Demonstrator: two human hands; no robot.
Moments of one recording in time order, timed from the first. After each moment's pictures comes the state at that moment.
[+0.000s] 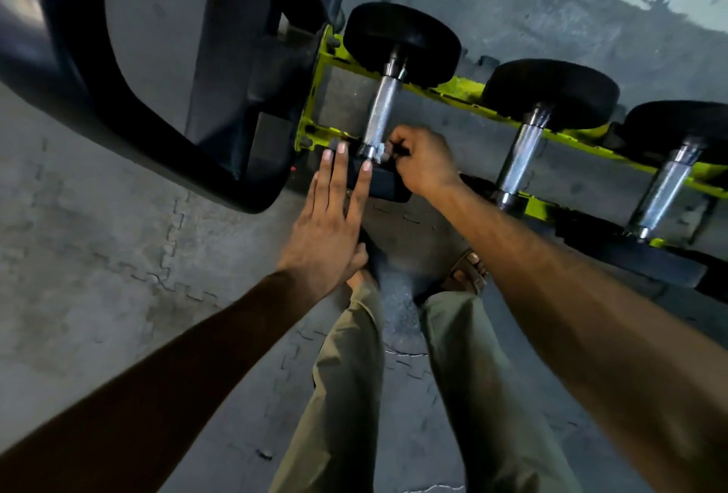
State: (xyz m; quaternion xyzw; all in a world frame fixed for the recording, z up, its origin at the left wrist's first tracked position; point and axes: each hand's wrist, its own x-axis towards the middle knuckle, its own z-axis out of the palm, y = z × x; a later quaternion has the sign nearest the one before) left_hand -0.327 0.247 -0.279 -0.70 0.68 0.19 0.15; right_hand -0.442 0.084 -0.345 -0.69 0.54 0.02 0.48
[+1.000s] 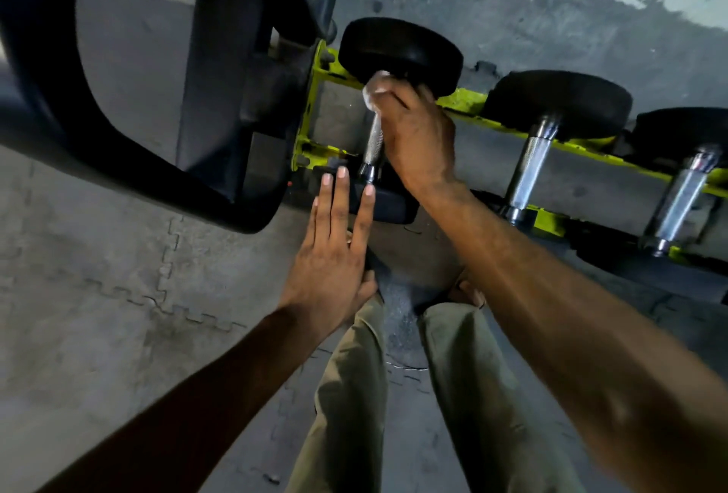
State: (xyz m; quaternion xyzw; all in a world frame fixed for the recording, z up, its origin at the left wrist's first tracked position) left_hand -0.327 0.248 -0.285 -0.70 0.67 0.21 0.12; right_hand -0.412 0.055 -0.364 -0.87 0.45 -0.16 0.15
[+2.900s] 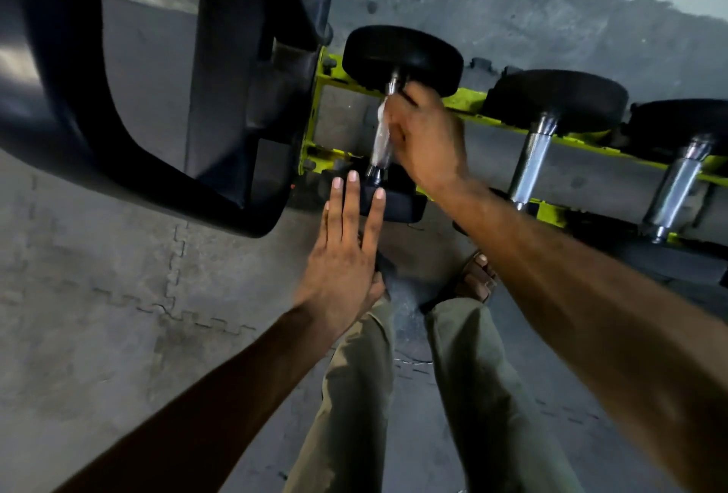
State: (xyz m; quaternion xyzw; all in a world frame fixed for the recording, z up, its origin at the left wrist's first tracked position) left_hand -0.325 0.241 -0.274 -0.68 0.68 0.23 0.15; right_hand -0.417 0.051 -0.328 -0.87 0.46 -0.10 0.15
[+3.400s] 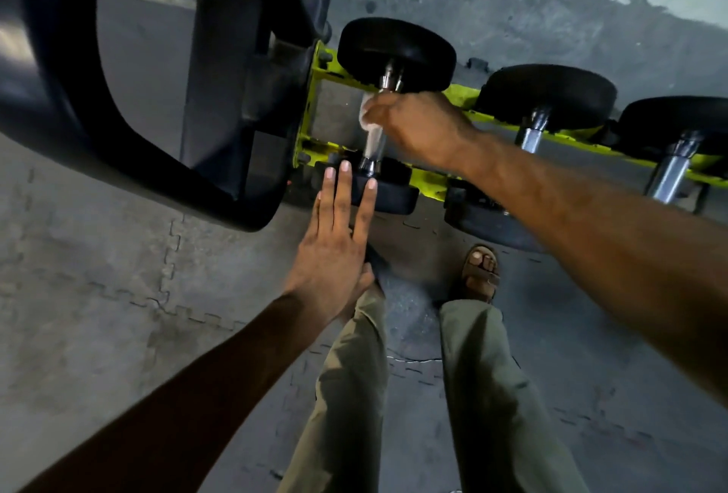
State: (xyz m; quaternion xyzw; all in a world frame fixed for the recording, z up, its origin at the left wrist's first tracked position) left_hand -0.320 0.245 -0.280 -0.68 0.69 0.20 0.16; right_hand -0.422 0.021 -0.313 -0.96 0.22 0.08 0.16
